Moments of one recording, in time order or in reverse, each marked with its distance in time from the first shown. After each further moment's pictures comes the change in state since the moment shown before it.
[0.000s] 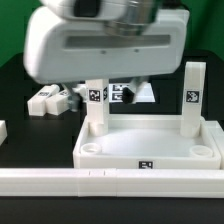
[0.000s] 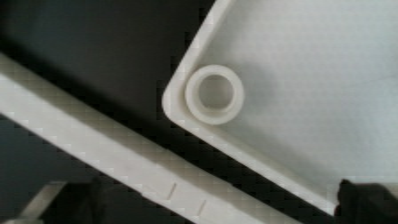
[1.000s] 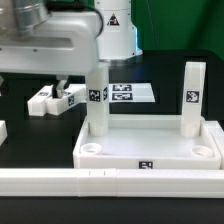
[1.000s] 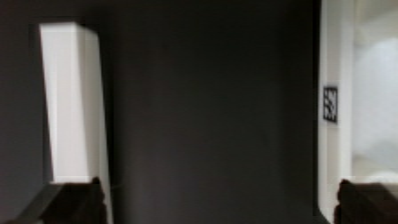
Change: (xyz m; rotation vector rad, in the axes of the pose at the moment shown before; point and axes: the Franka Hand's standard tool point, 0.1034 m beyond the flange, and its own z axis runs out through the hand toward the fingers) arm -0.089 0.071 0.031 0.149 -0.112 0.456
